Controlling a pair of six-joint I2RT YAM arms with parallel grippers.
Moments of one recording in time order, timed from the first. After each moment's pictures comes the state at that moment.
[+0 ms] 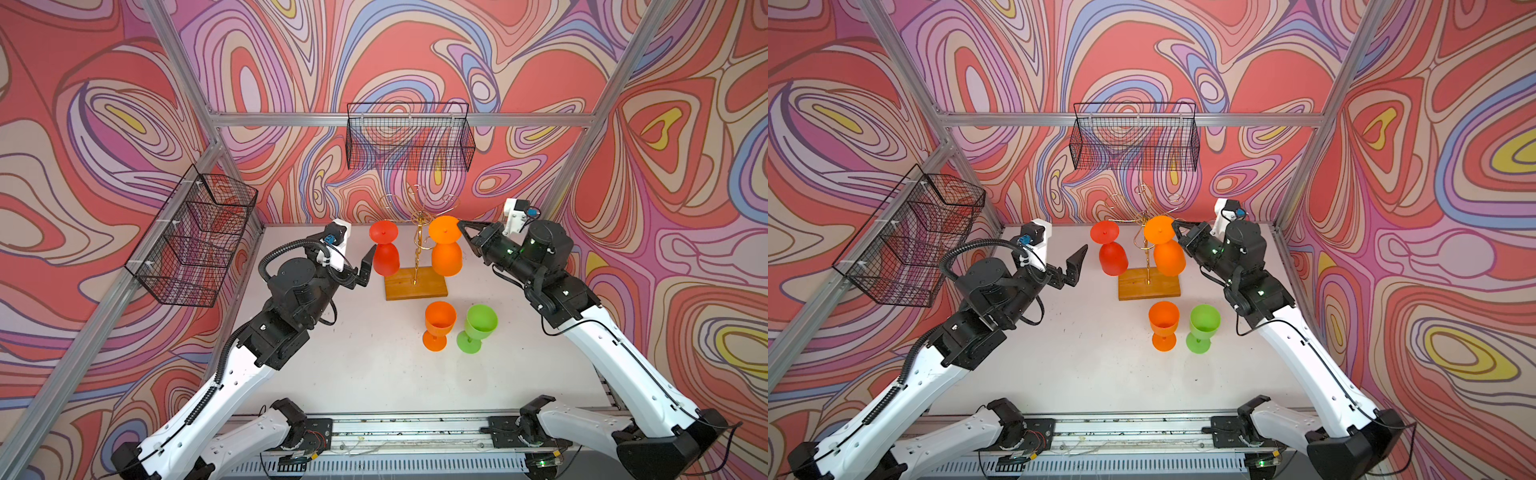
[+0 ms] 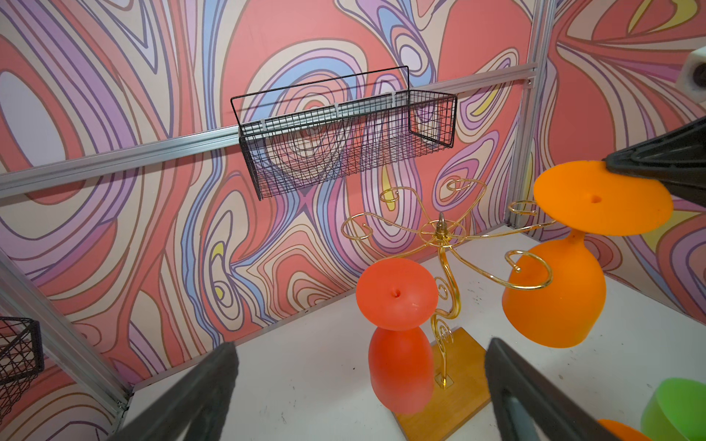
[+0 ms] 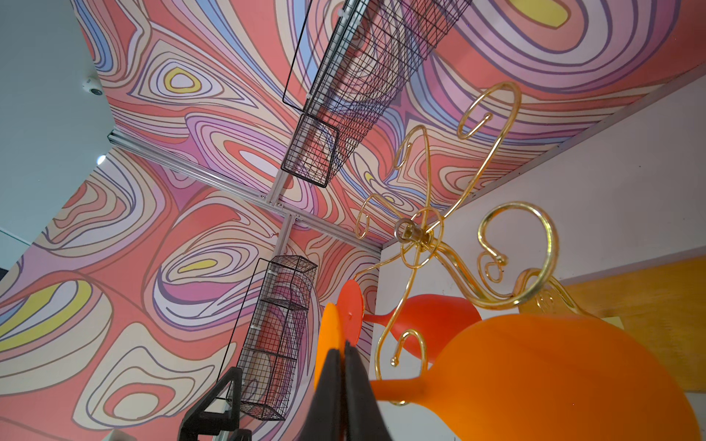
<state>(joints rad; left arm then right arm) -0.65 0.94 1.11 -0.17 -0.27 0.12 0.43 1.15 1.28 -0.21 -0.19 1.04</state>
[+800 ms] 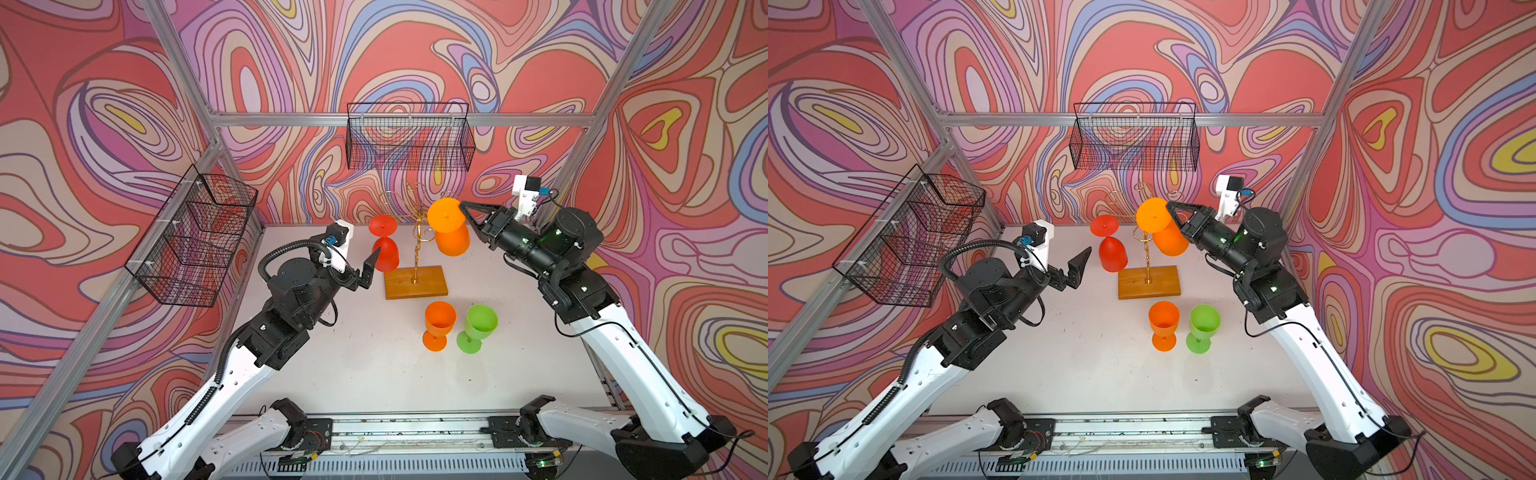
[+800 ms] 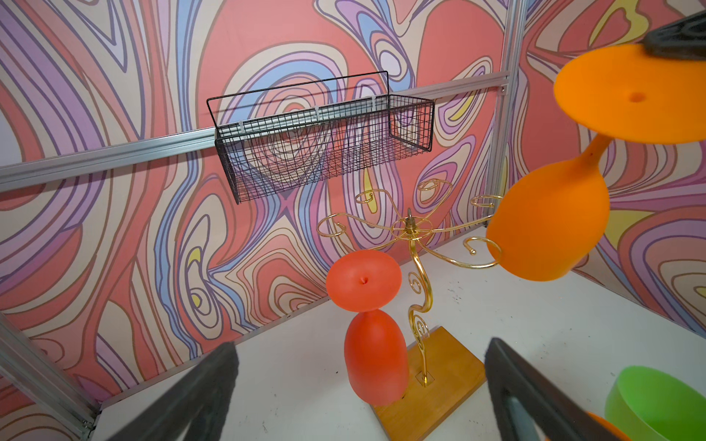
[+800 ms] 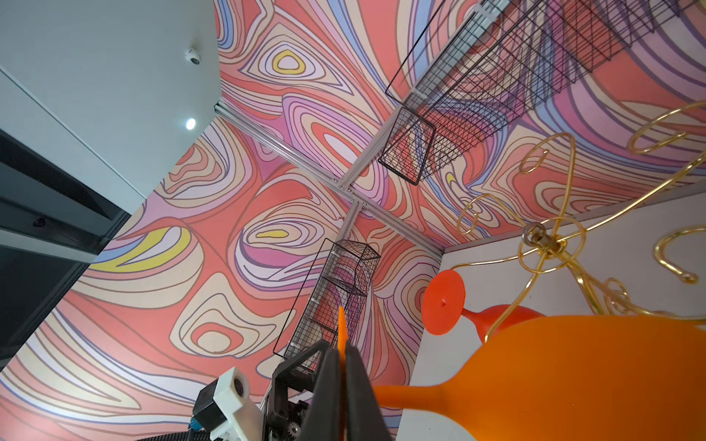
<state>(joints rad) -0.65 0.94 1.11 -0.17 -0.21 0.10 0.43 1.16 1.43 -0.14 -0.35 1.01</state>
